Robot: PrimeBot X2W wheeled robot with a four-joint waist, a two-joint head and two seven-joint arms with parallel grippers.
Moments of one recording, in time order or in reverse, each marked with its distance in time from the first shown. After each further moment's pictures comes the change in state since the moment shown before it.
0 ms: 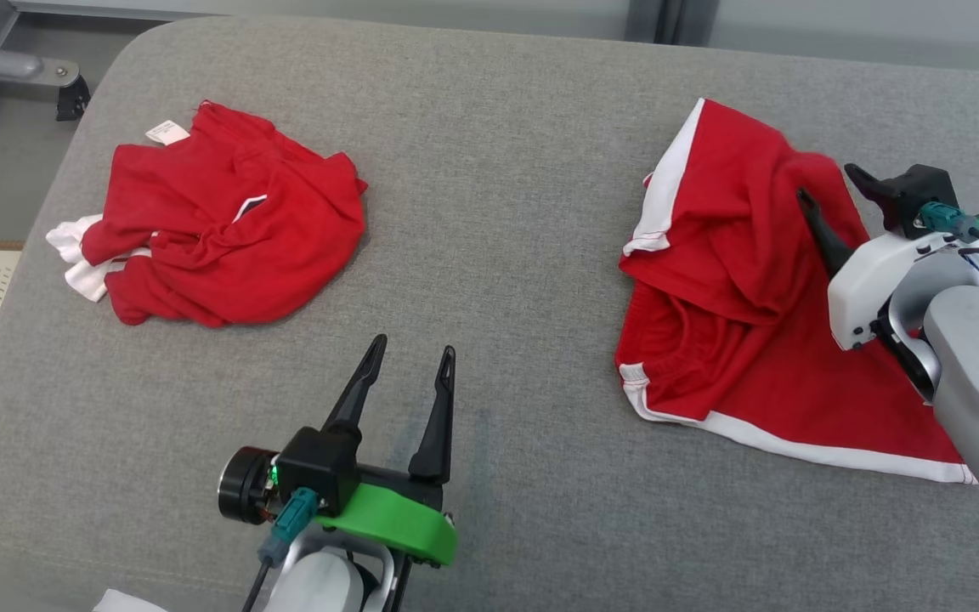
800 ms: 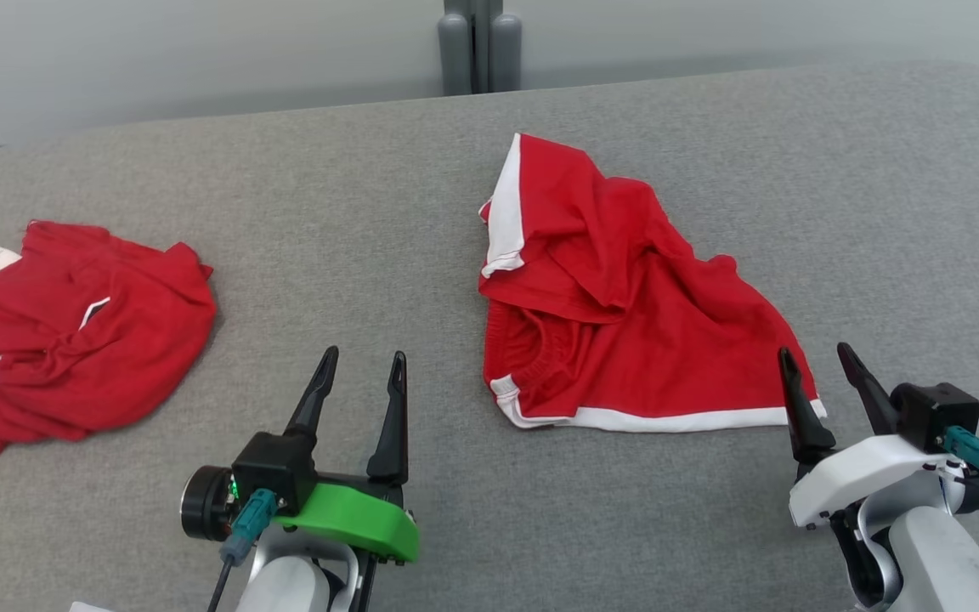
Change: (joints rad) left arm 0.018 -0.001 0.093 0.042 -0.006 -0.013 0.000; right arm 0.590 0.239 -0.503 -0.430 -0.043 0.000 -0.042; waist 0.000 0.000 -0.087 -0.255
